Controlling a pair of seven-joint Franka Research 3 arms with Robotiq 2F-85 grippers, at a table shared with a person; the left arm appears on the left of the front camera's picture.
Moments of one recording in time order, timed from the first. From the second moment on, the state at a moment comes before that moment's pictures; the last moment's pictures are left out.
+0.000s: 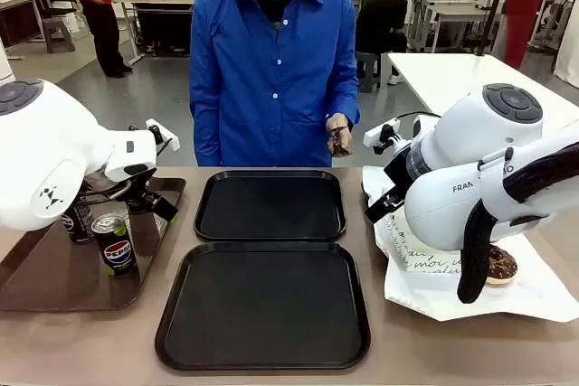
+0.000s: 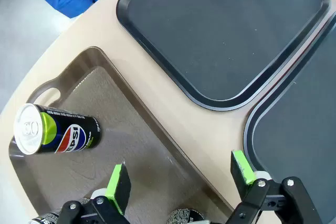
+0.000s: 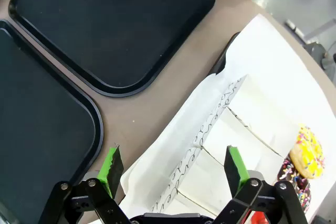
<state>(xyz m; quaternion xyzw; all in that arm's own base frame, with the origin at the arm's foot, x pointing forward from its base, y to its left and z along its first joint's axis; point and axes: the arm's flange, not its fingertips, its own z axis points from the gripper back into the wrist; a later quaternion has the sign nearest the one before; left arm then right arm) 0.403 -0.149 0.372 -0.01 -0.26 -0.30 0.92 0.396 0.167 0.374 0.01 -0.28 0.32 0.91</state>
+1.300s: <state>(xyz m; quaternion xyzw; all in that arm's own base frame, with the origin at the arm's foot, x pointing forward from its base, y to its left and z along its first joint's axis) 0.403 -0.150 0.372 -0.01 -0.26 -0.30 0.92 0.396 0.167 0.374 0.01 -0.28 0.32 0.91</state>
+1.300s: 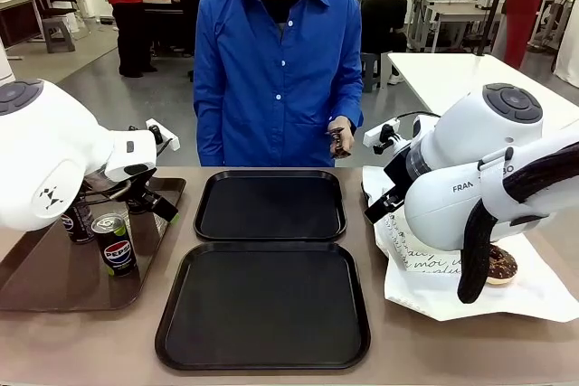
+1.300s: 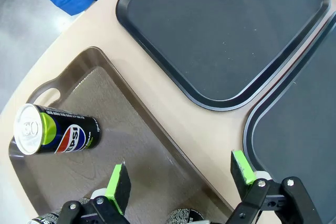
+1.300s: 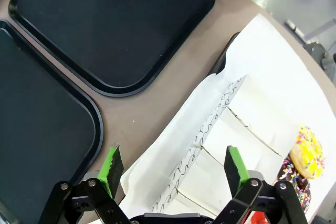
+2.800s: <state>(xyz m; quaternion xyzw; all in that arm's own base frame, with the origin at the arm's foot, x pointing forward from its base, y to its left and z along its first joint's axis) 0.287 -0.084 0.506 -0.01 -0.12 -0.36 0.93 0.294 0.055 0.516 0.04 -0.17 0.32 0.93</state>
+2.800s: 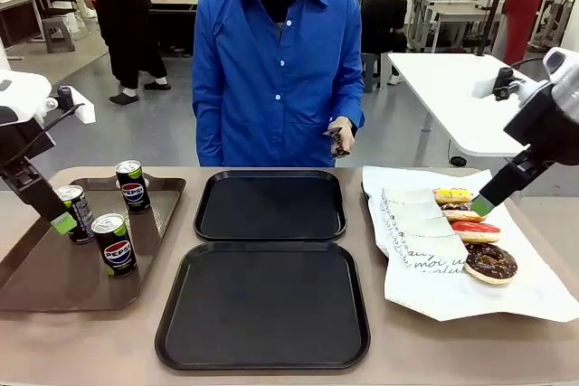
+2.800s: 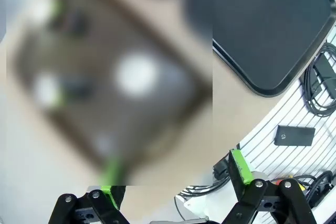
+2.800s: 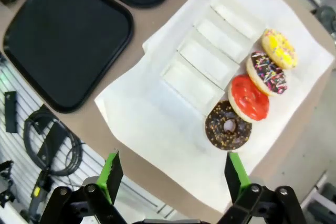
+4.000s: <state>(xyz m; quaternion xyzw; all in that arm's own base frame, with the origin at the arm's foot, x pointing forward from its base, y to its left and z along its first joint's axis) 0.332 0.179 0.441 -0.58 -0.09 0.07 0.81 0.300 -0.256 0.418 0.62 -0.18 -0.11 0.76</state>
